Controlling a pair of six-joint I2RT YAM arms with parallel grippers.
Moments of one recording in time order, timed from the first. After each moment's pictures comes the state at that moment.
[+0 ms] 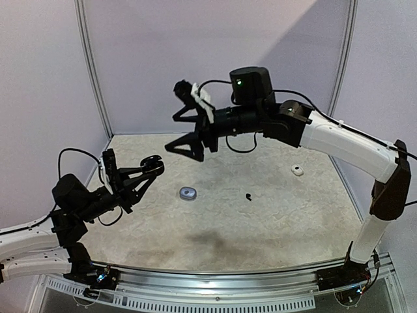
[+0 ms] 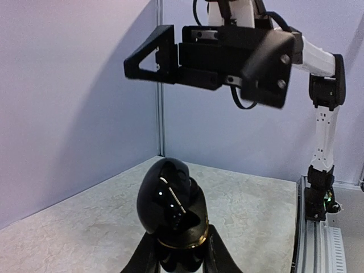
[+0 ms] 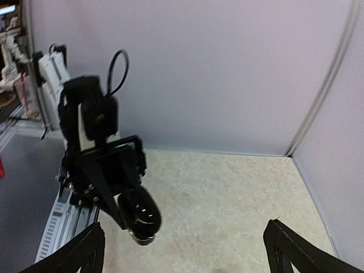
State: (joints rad) left arm -0.81 0.67 0.29 0.59 0.18 -0.05; right arm 1.00 1.78 1.84 -0.29 -0.46 -0.23
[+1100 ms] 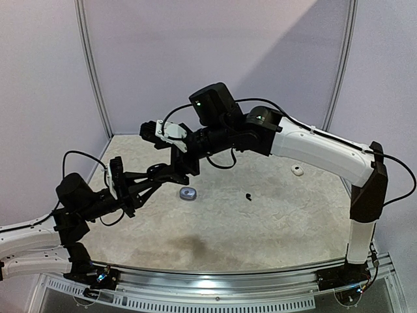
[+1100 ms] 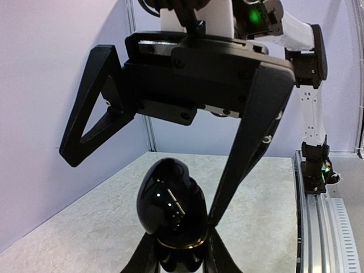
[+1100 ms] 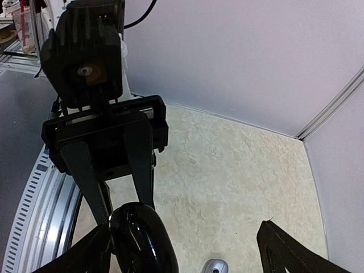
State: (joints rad) left arm -0.81 0.72 0.30 0.58 0.31 0.07; right arm 1.11 1.97 2.05 -0.57 -0.32 -0.48
